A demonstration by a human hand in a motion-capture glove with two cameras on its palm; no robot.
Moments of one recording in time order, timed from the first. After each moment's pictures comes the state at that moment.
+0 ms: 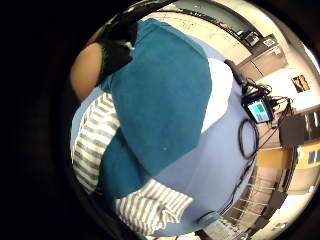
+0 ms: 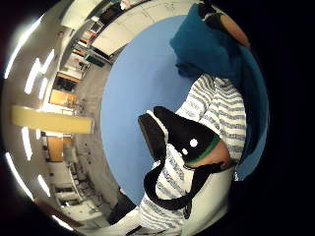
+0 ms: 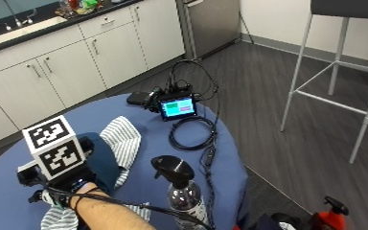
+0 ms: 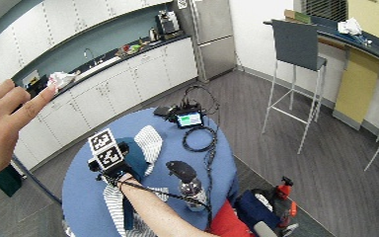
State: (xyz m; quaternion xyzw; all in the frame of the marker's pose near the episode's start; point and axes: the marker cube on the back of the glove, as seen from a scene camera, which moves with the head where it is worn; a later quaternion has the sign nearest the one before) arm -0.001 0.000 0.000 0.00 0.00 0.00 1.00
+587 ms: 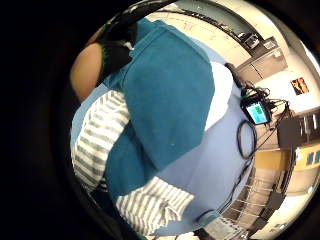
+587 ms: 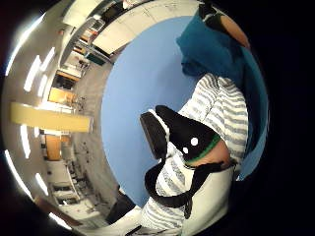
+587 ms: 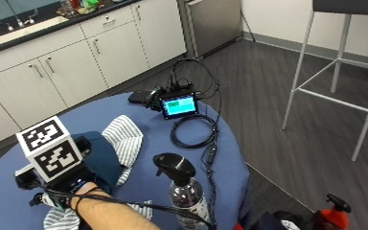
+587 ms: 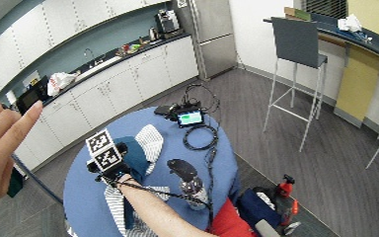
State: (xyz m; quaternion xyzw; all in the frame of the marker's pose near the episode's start) arm -0.003 0.006 -0.003 -0.01 0.02 -0.02 1.00
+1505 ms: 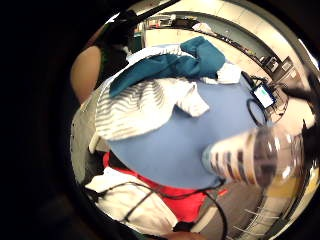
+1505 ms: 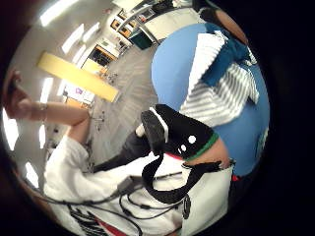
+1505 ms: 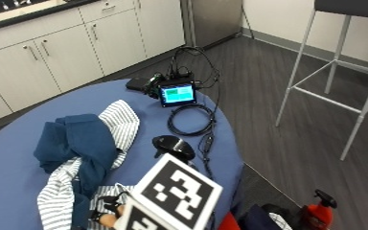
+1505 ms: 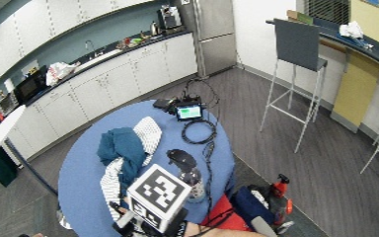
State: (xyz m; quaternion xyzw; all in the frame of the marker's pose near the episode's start) arm 0.040 0.289 -0.090 0.10 -0.14 -0.20 0.96
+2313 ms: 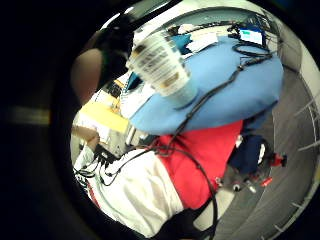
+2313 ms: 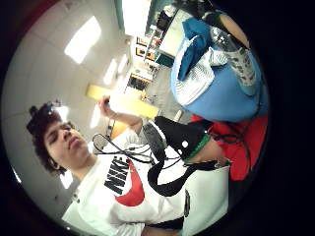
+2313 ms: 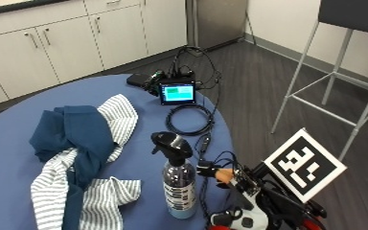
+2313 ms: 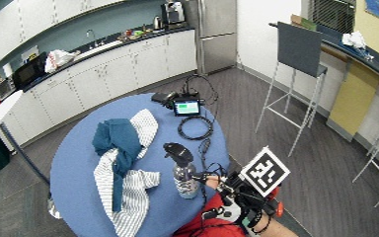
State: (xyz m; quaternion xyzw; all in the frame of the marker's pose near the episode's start) arm 0.227 0.341 -0.074 0.12 -0.43 -0.05 0.89
